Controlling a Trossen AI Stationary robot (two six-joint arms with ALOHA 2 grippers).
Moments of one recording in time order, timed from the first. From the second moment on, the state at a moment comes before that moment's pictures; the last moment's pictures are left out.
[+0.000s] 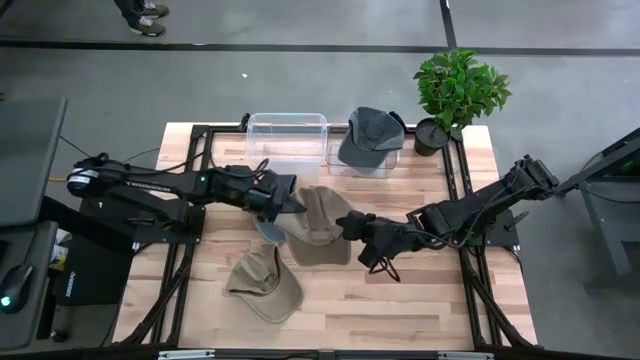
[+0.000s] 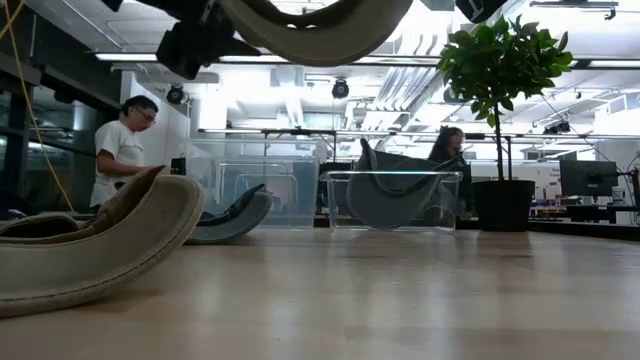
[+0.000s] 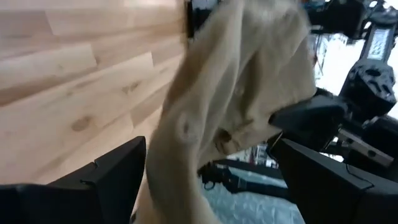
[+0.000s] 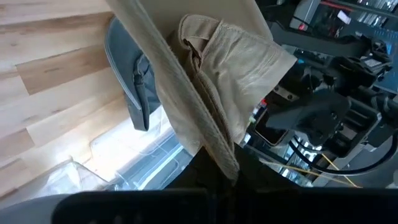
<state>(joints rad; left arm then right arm) -0.03 1.11 0.81 0.00 0.12 -1.52 0.41 1.47 1.25 -0.36 0.68 -1.47</state>
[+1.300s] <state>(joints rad) -0.03 1.14 0.84 -0.05 0.17 -1.52 0.41 1.45 1.25 -0.35 0.82 -1.02</state>
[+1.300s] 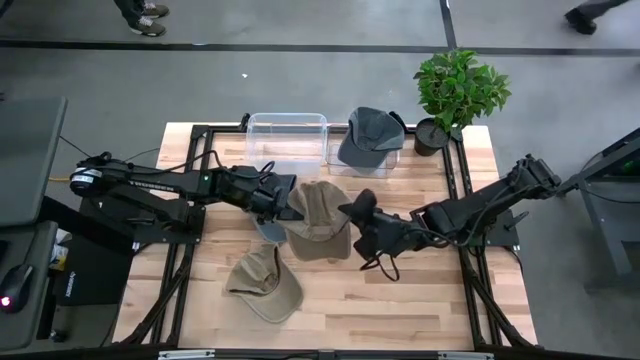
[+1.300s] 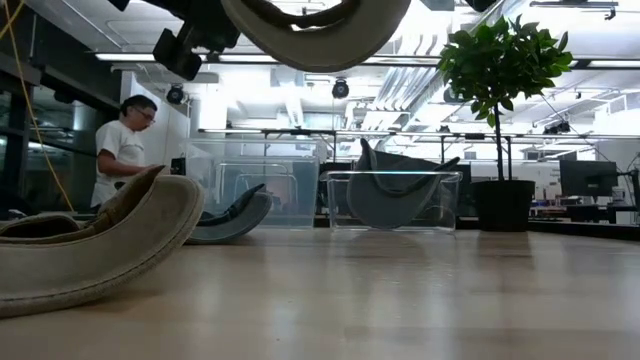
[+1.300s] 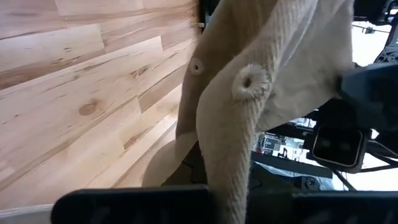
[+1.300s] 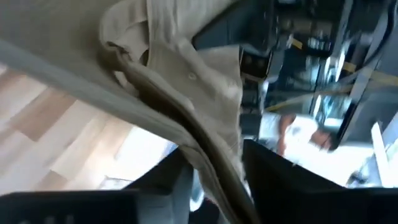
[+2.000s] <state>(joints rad) 0.00 1.13 1.01 -0.21 -0.02 -1.34 0.42 1.45 1.25 -0.92 0.62 0.39</state>
